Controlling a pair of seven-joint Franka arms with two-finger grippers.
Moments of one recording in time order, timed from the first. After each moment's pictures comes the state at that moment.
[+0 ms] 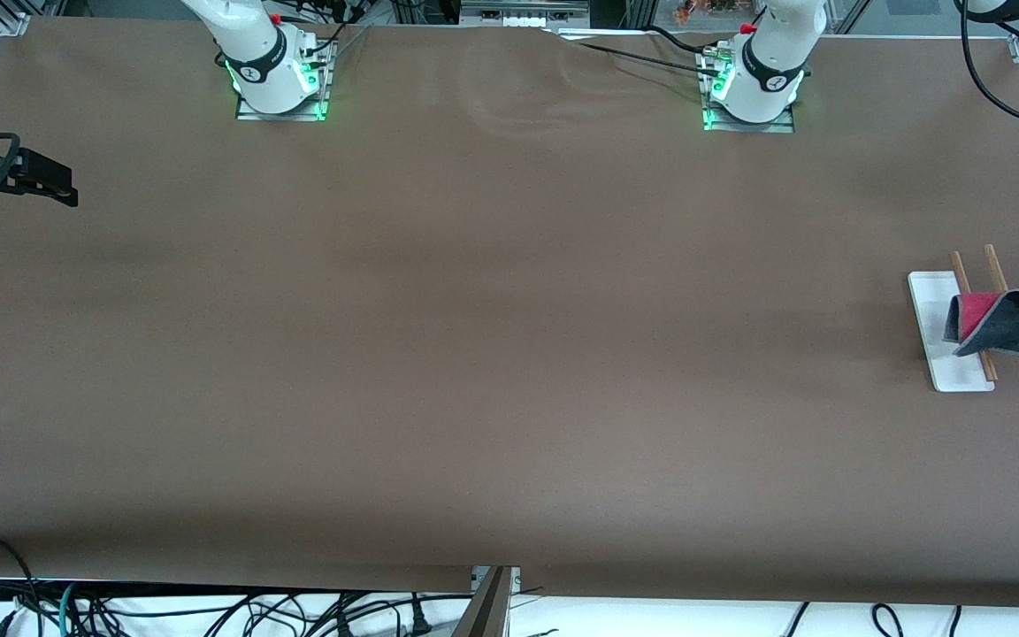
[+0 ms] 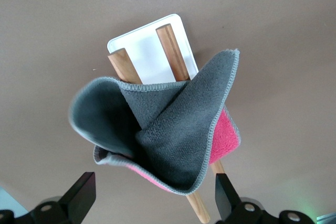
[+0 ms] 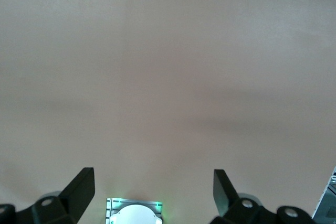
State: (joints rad) left arm 0.54 0.70 -0.10 -1.22 0.24 1.61 0.75; right arm -0.10 0.13 0.10 -1.39 -0.08 1.36 -0.12
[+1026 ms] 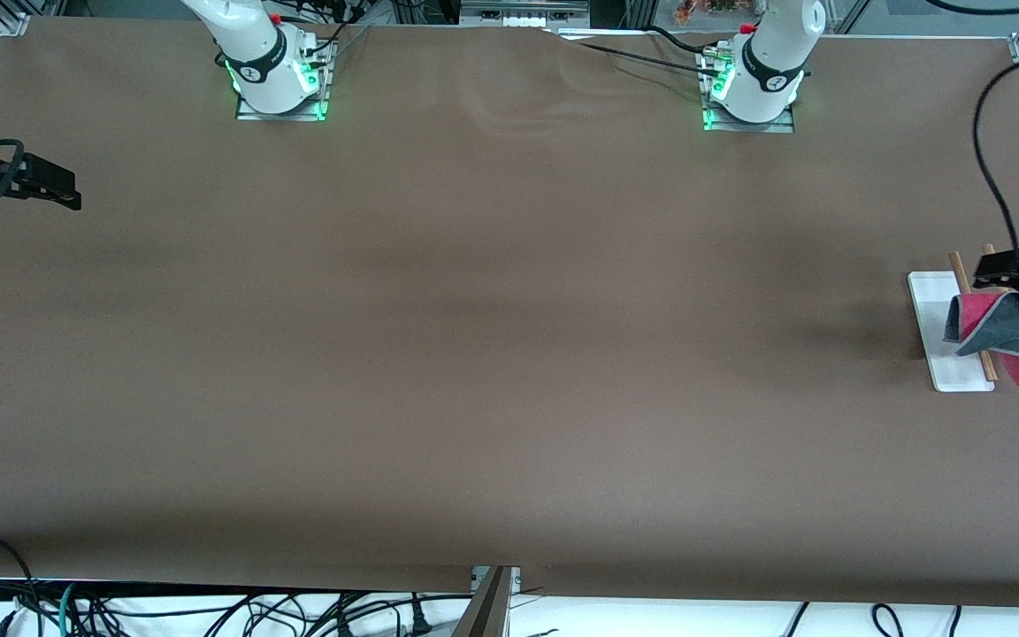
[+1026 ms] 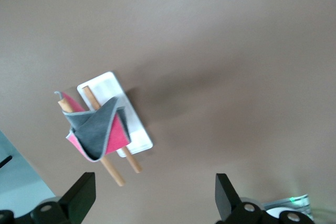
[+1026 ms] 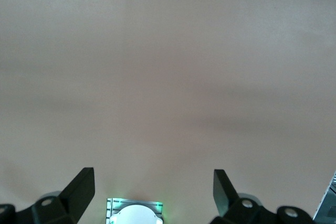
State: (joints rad) left arm 0.18 0.40 -0.16 -1.20 0.24 1.37 0.41; right arm -0.09 0.13 0.10 -1.39 -0.08 1.36 -0.12
